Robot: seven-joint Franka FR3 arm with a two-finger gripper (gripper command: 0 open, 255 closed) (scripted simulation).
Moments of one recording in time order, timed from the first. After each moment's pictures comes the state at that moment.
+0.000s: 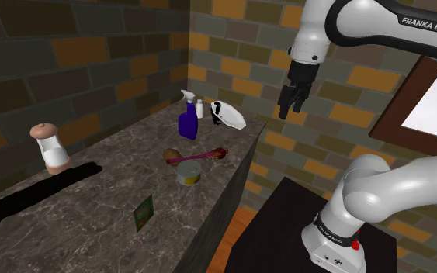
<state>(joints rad) 0.01 -0.81 0.01 -2.31 0.03 1.45 0.15</state>
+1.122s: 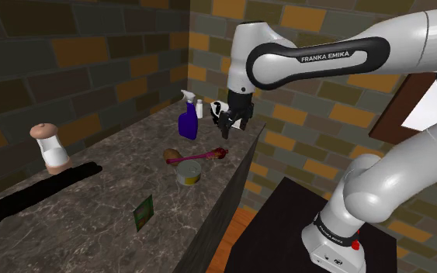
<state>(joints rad) 0.04 -0.40 0.19 -2.28 0.05 1.87 0.32</state>
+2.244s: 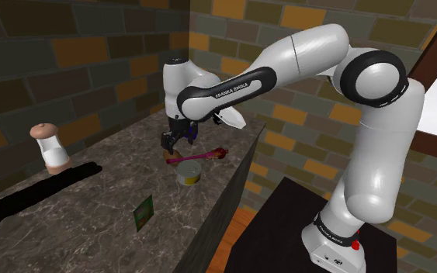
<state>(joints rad) 0.09 0.26 0.28 -1.86 -0.19 2.09 0.57</state>
